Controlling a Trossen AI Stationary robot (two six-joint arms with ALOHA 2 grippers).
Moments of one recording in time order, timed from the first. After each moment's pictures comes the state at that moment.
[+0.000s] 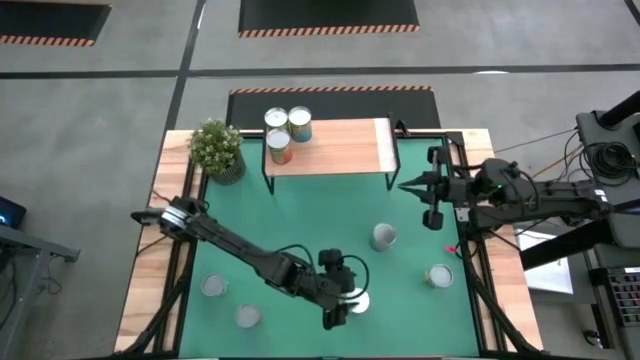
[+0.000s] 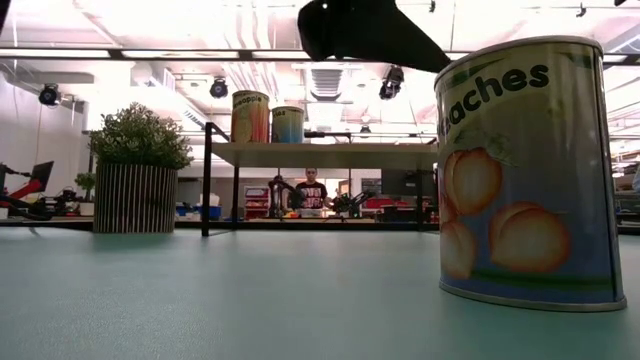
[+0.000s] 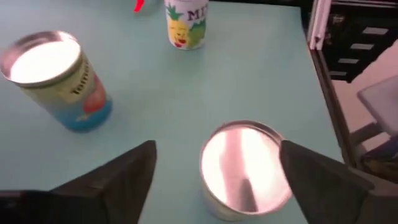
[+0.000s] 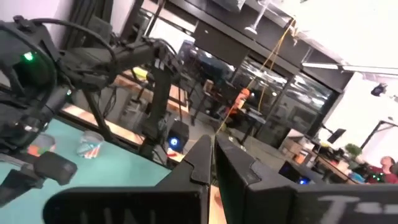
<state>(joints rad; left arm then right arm) -0.45 2.02 1.58 -0.25 -0.35 -0.38 -0.02 0.63 0.63 0.17 -0.06 -0.49</state>
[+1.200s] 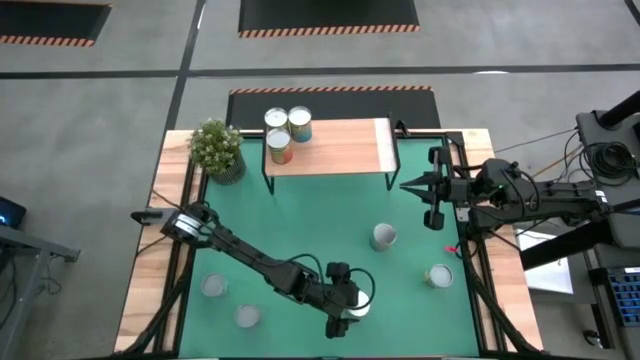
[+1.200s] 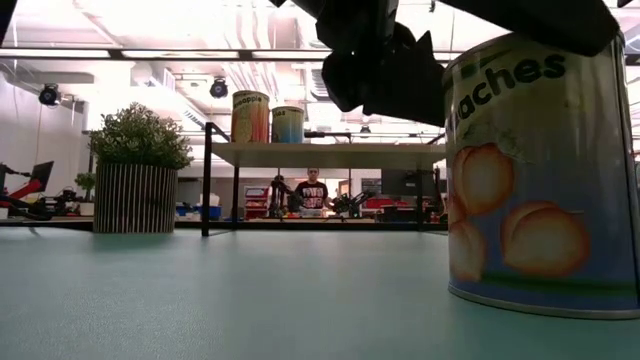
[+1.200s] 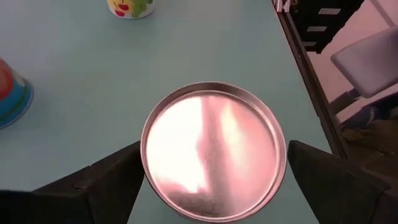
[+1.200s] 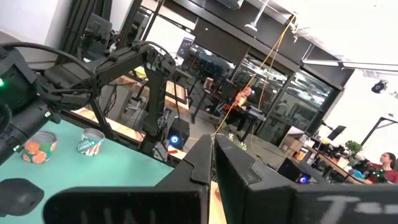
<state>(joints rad) -0.46 2.14 1.57 -0.13 -0.22 -0.33 -0.02 0.60 0.62 0.15 -0.06 -0.49</state>
